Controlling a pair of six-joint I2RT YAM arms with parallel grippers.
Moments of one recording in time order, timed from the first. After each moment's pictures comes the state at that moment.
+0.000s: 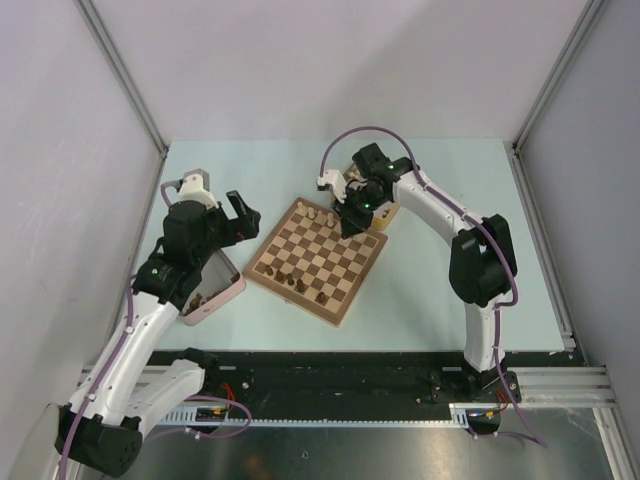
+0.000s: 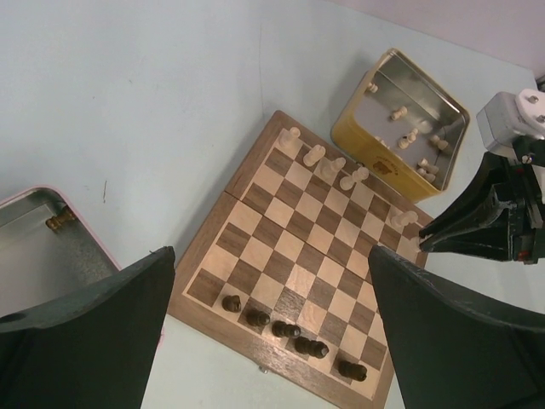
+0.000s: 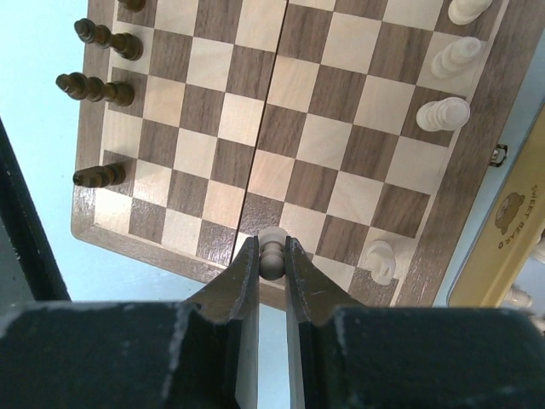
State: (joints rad) left arm -0.31 0.88 0.92 -0.43 -0.12 -0.45; right arm 0.53 2.01 1.78 -0.91 -0.58 -0.59
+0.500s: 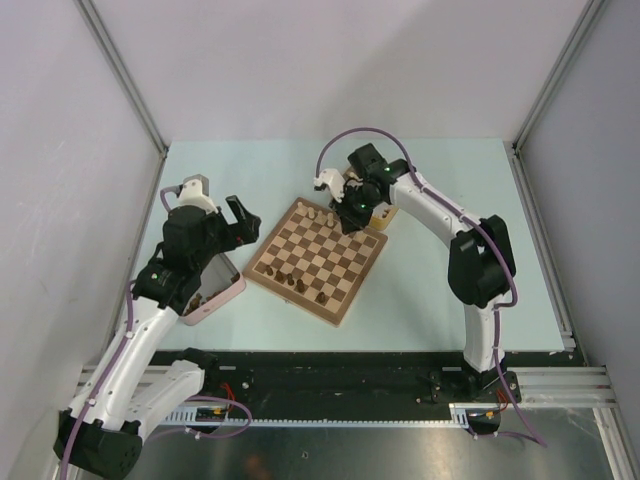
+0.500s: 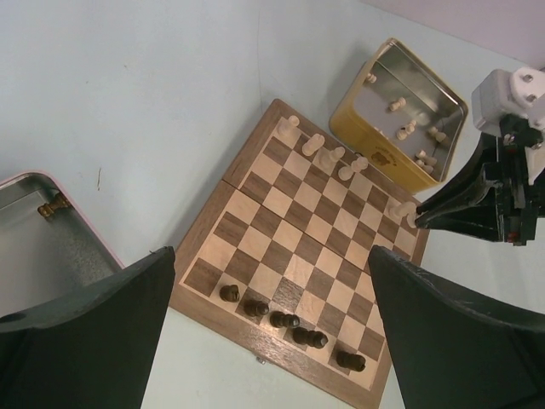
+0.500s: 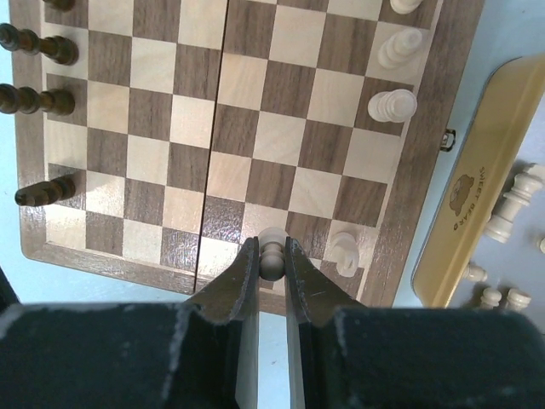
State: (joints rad) left arm -0.30 0.84 0.88 -0.43 -0.10 -0.47; right arm 0.56 2.01 1.78 -0.86 -0.45 -0.56
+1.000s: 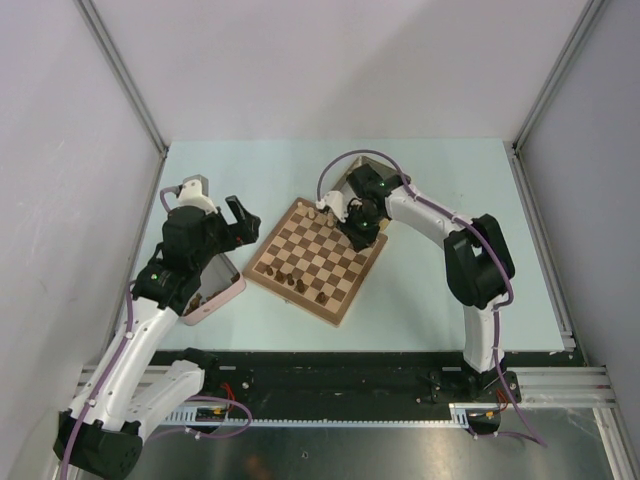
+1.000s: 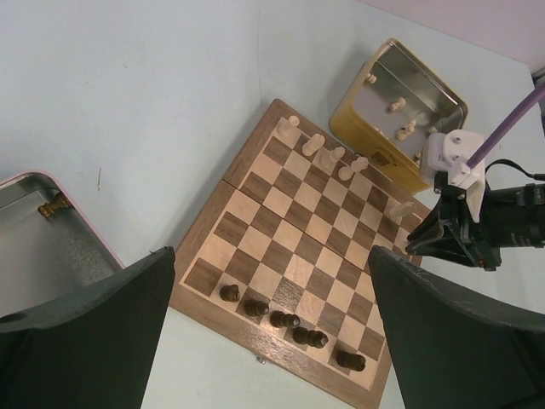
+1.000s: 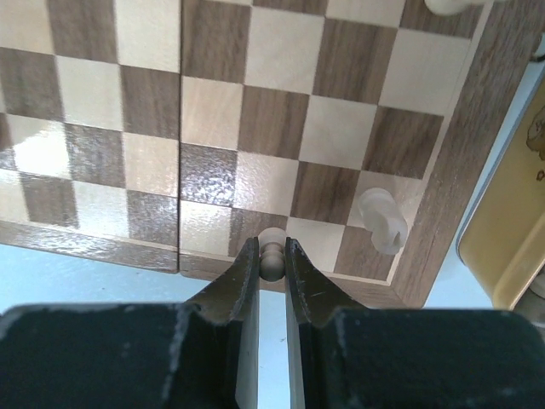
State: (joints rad) left arm -0.30 0.84 0.88 -0.43 -0.10 -0.47; right arm 0.58 2.00 1.63 -0.84 -0.32 -0.57
